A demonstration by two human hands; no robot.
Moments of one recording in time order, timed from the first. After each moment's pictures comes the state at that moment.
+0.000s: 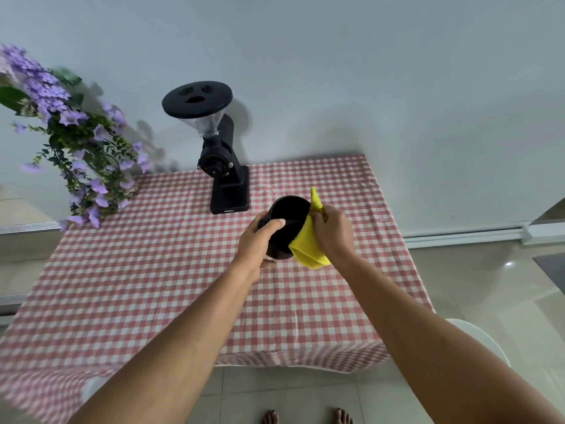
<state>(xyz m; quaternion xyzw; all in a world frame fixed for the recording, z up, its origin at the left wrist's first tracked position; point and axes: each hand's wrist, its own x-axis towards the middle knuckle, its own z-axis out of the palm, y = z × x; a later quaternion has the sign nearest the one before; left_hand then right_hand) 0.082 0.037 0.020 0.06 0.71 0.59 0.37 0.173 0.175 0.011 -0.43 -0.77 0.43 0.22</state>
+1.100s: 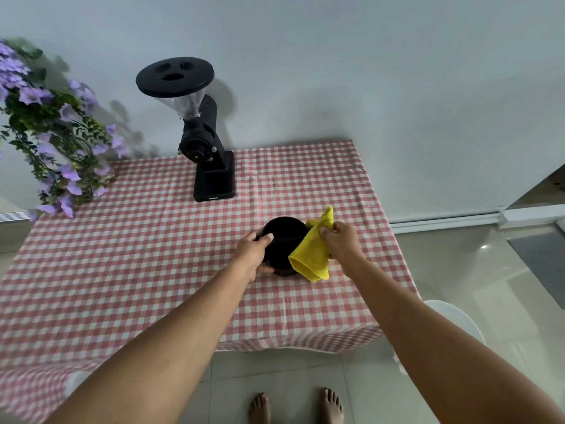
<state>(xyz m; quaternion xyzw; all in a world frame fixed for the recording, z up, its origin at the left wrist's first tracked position) 0.086 0.047 -0.044 -0.02 0.73 0.54 0.42 0.219 0.194 -0.039 -0.51 -0.64 0.56 0.12</state>
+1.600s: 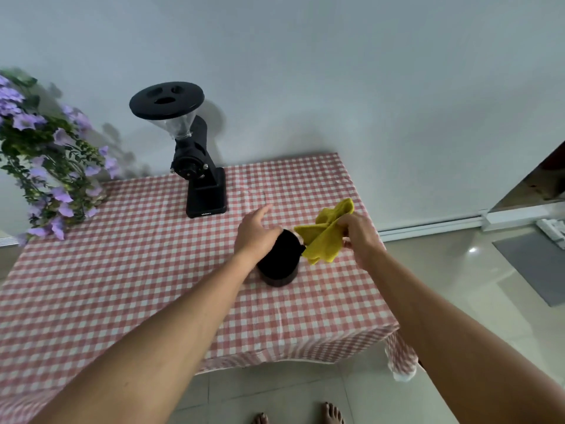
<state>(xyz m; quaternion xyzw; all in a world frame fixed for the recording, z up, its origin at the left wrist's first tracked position) 0.082 0.075 0.005 0.28 0.82 0.43 0.24 0.249 0.221 0.009 -0.45 -0.54 0.68 0.21</state>
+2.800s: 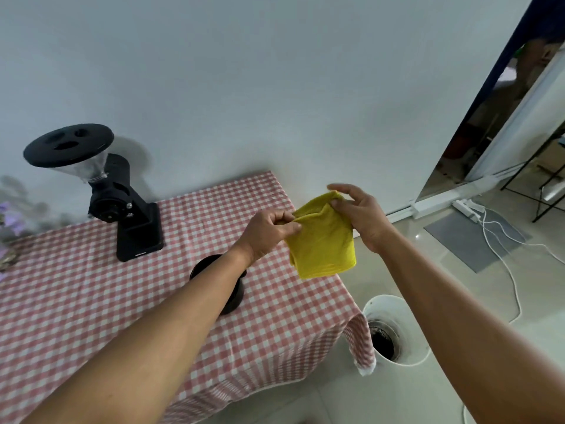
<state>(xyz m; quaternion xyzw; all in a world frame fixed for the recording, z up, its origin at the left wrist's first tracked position) 0.177 0.168 0.068 0.49 0.63 0.46 0.38 0.370 0.287 0.084 -0.38 -0.64 0.59 0.31</state>
